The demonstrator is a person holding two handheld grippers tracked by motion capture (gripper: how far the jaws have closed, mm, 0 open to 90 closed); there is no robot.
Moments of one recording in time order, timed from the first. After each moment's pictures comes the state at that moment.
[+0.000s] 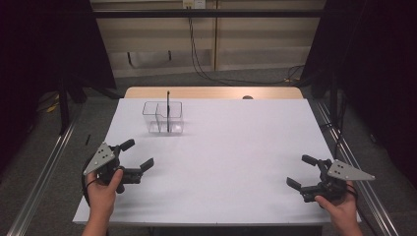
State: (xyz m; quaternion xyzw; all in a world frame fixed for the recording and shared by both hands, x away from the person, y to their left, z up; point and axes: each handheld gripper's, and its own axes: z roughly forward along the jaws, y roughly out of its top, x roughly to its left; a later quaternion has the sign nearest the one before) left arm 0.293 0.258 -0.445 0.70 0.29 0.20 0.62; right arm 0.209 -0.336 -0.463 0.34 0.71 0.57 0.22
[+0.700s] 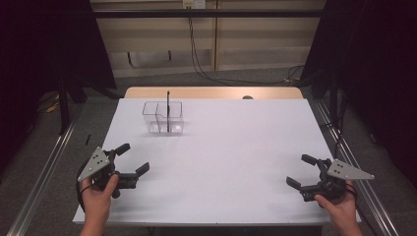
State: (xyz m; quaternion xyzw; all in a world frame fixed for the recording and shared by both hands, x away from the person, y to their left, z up) left arm 0.282 0.270 -0.449 0.70 0.29 0.21 0.62; right arm 0.211 -0.336 -0.464 0.34 0.71 0.58 0.22
